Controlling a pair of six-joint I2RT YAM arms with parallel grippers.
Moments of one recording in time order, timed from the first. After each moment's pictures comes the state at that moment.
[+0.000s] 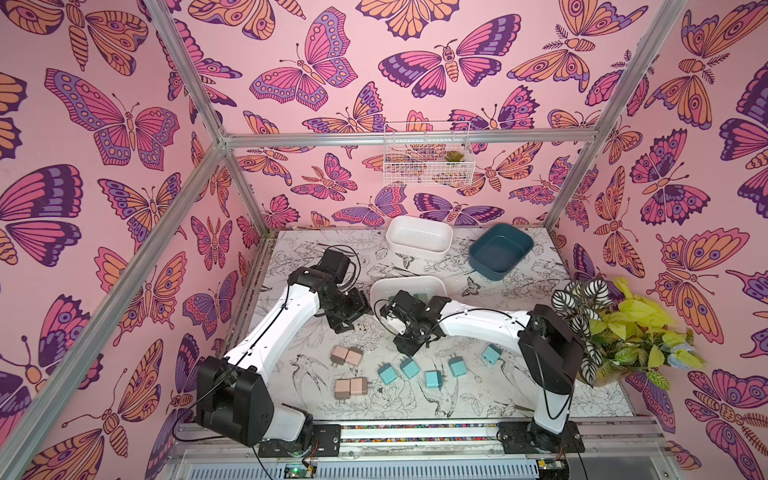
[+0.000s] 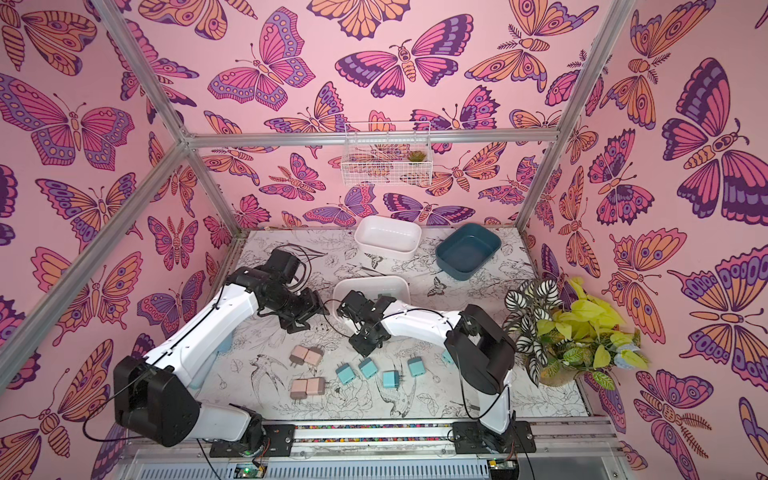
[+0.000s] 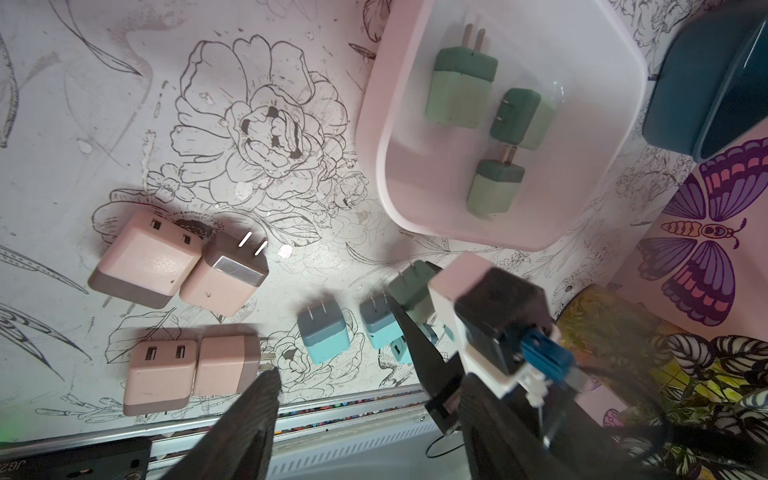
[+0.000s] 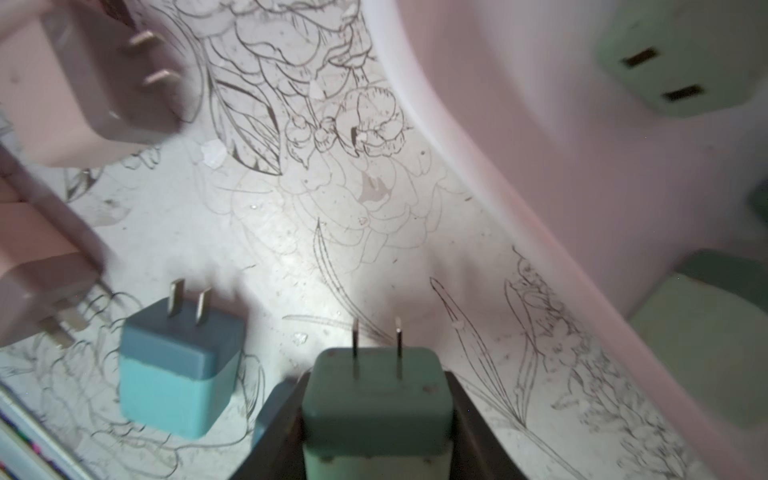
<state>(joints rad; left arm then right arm) -0.33 1.43 1.23 -1.08 0.37 -0.80 0.96 1.85 1.32 -0.71 -0.05 0.12</state>
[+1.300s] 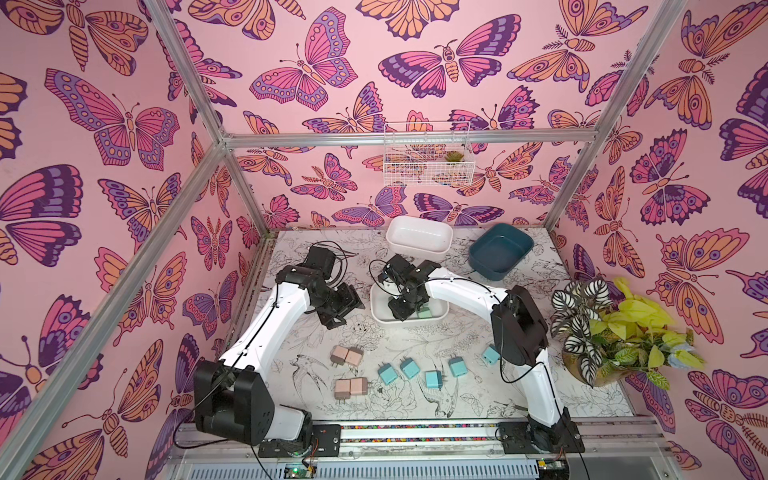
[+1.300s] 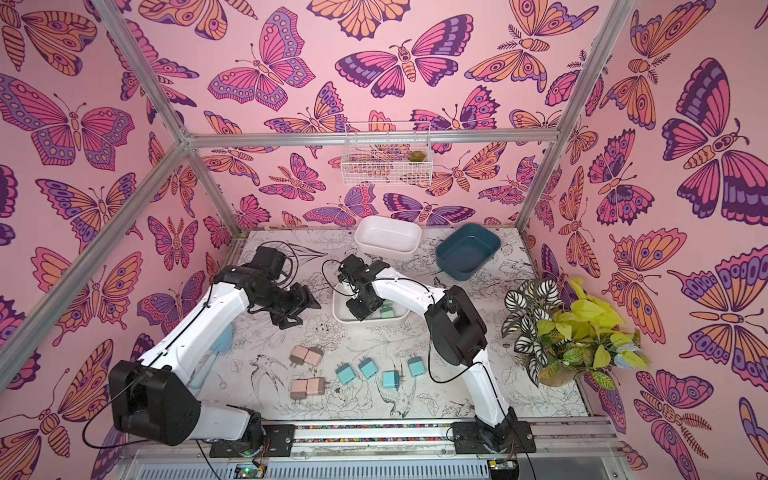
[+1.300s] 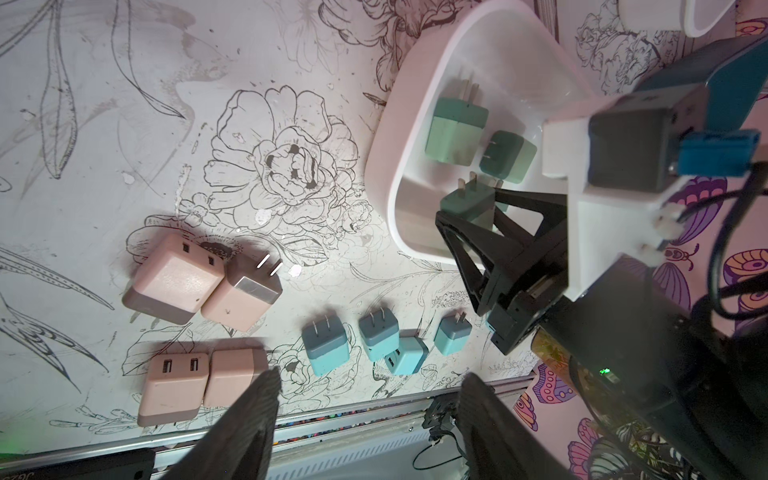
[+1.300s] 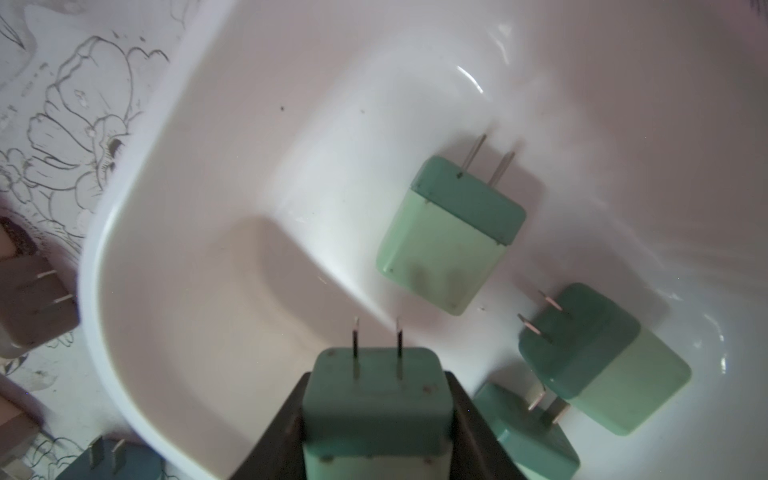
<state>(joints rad) -0.23 1.42 1.23 -1.08 0.40 -0.76 0.80 2.17 1.79 -0.90 -0.05 0.05</state>
